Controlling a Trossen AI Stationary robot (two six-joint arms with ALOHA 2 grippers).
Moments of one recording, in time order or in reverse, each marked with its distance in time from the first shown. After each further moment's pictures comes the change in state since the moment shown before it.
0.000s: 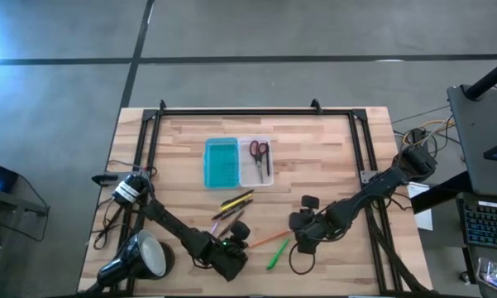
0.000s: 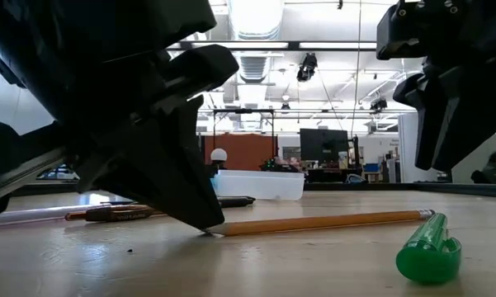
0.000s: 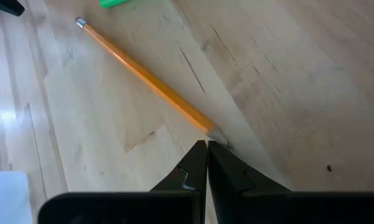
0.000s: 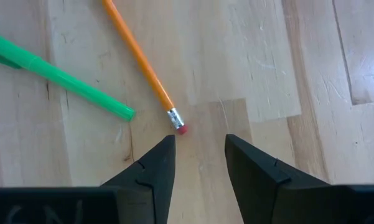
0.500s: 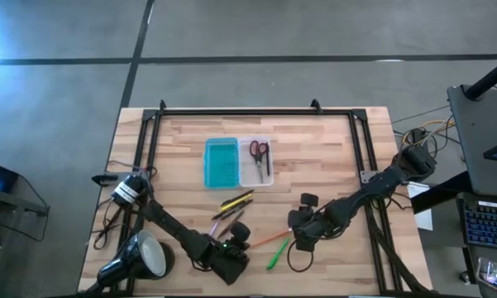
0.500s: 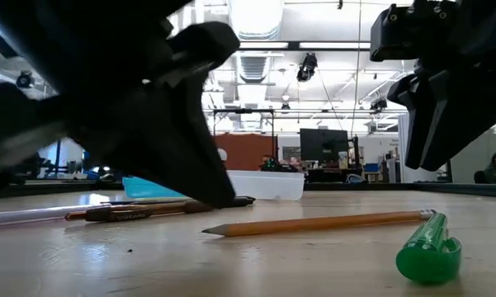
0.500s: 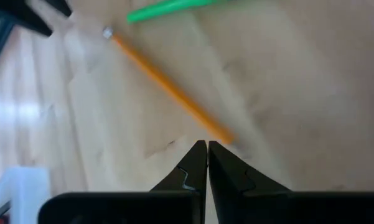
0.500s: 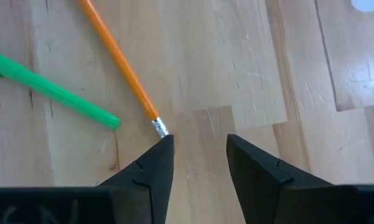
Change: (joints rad) left arm -0.017 -0.001 0.046 -0.031 -0.051 -0.034; right arm -0.020 0.000 0.000 -0.001 0.018 -0.023
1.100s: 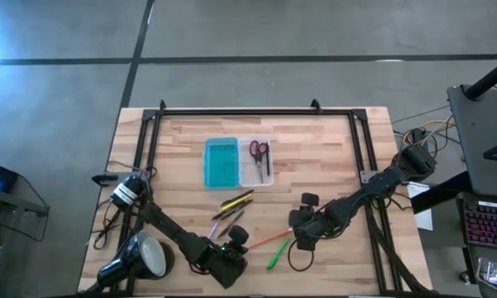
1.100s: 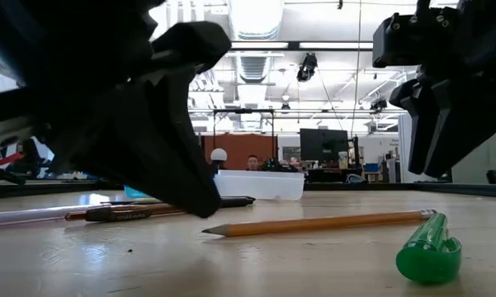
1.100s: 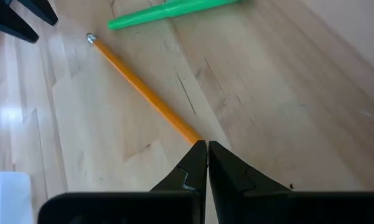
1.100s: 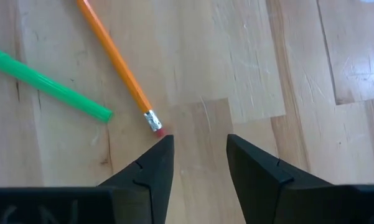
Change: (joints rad) left arm -0.023 0.004 -0.002 0.001 0.024 -0.041; right arm -0.002 0.000 -0.018 0.001 -0.002 -0.002
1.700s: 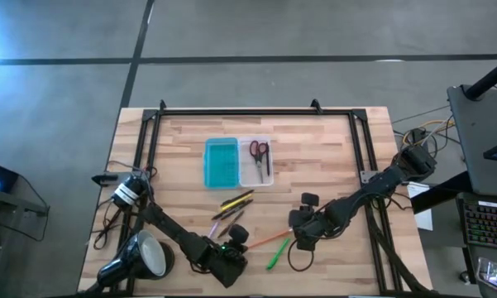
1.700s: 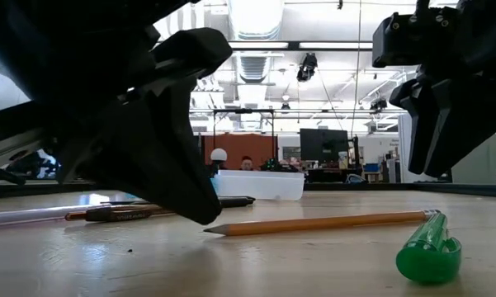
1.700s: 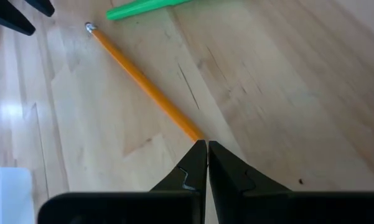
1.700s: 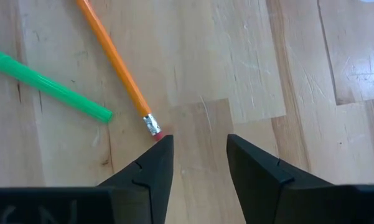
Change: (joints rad) left arm 0.008 0.007 0.000 -0.011 -0.012 0.007; right arm 0.000 0.000 0.001 0.001 -0.001 0.003
